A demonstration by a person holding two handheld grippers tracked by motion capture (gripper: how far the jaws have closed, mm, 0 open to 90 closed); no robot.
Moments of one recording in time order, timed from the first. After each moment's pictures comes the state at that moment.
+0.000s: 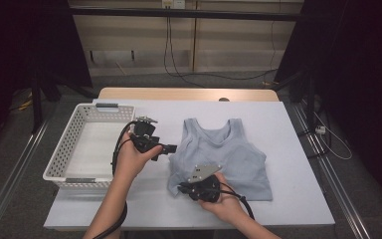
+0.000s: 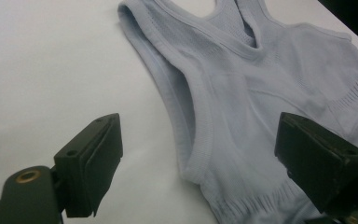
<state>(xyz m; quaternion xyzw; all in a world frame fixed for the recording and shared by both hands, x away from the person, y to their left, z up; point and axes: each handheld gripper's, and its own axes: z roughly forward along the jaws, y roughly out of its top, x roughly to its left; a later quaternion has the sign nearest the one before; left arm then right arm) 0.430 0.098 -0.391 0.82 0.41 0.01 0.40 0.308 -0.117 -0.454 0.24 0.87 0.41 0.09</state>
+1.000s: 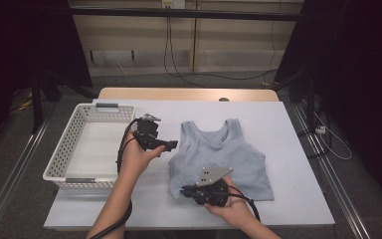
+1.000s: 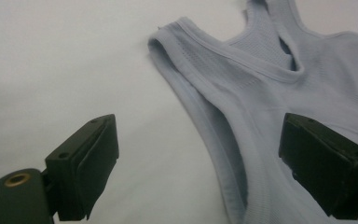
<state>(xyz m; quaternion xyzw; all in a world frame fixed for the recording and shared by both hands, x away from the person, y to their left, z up) 0.440 0.087 -0.397 0.82 0.42 0.08 0.39 0.293 -0.132 -0.439 0.23 0.86 0.45 0.07</state>
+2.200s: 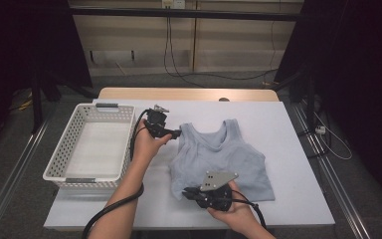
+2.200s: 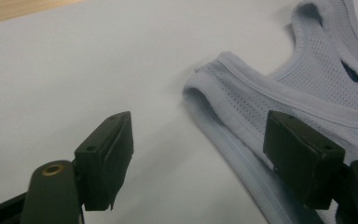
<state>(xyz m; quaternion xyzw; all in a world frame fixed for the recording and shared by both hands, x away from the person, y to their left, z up) 0.496 0.067 -0.424 0.82 0.41 0.11 0.38 0.279 -0.138 -0.432 0.22 0.85 0.47 0.09</state>
